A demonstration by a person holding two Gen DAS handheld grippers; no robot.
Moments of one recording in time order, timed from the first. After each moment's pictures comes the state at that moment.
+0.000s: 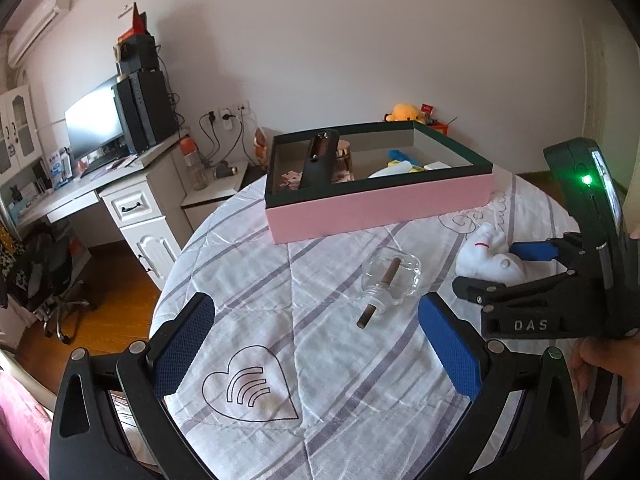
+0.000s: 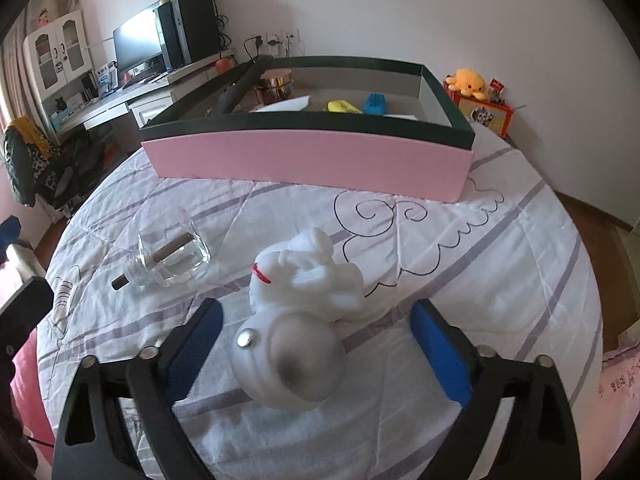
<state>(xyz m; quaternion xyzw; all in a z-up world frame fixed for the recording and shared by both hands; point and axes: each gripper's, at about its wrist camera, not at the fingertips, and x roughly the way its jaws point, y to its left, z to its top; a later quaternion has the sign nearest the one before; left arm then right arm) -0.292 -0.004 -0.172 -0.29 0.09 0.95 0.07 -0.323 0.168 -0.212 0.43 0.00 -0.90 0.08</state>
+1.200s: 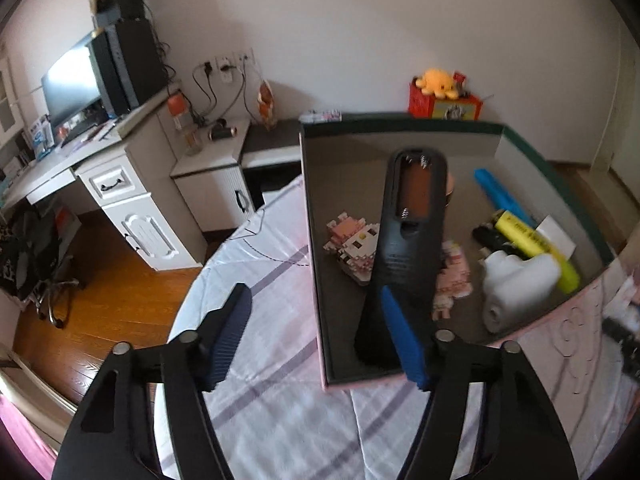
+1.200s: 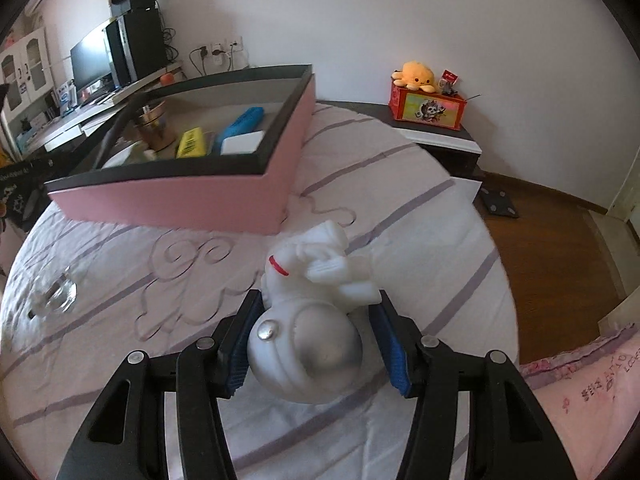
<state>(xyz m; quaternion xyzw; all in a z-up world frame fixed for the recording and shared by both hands) -0.497 -0.028 -0.175 -0.40 0.07 0.91 0.06 -0.373 0.278 -0.204 0.42 0.00 -0.91 0.01</state>
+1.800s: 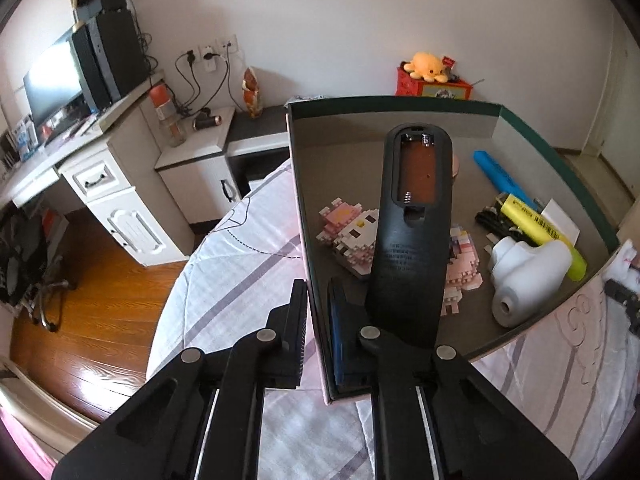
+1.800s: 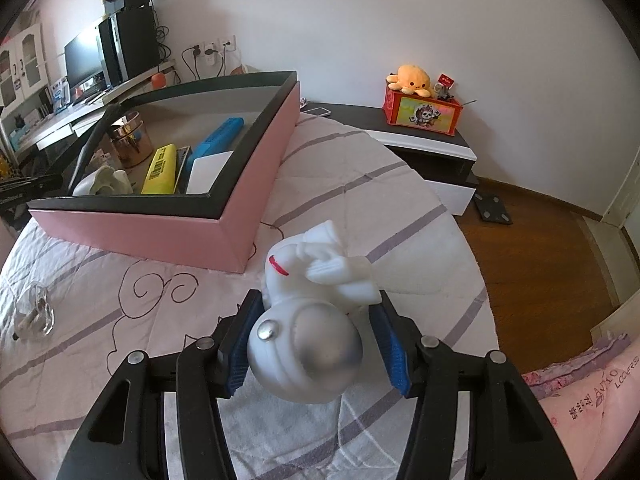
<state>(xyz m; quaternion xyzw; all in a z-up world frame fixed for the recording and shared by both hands) -0.508 -0.028 -0.184 -0.42 0.08 0.90 0.08 -0.391 0.287 -0.203 0.42 0.01 -0.91 0.01</state>
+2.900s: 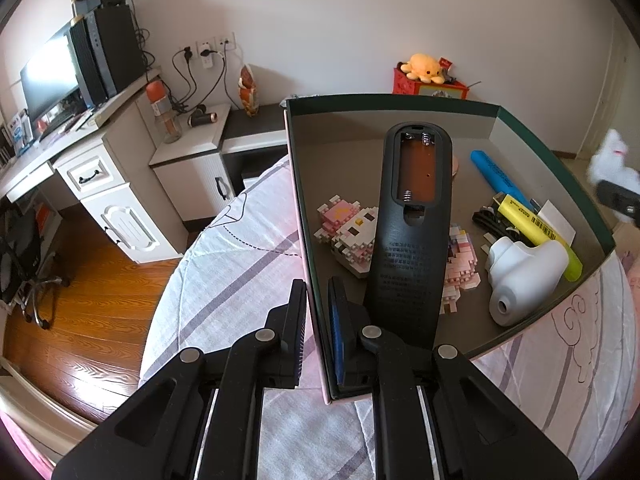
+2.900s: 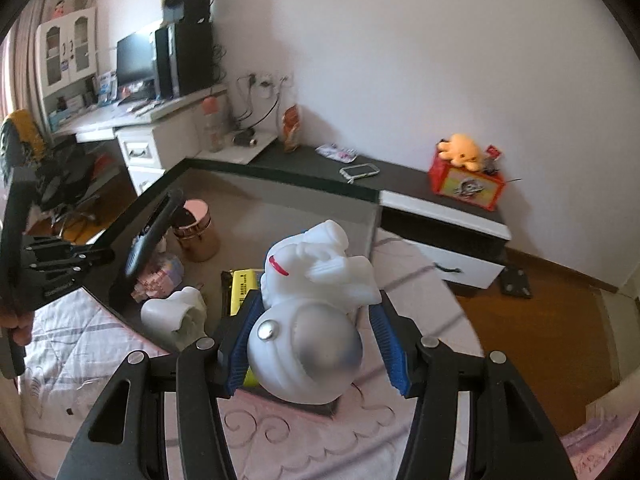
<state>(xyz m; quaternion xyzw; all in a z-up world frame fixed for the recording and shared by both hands) -0.508 -0.037 -0.188 -0.42 0.06 0.90 0.09 -0.462 0.220 -0.134 0.37 0.07 -0.92 0.09</state>
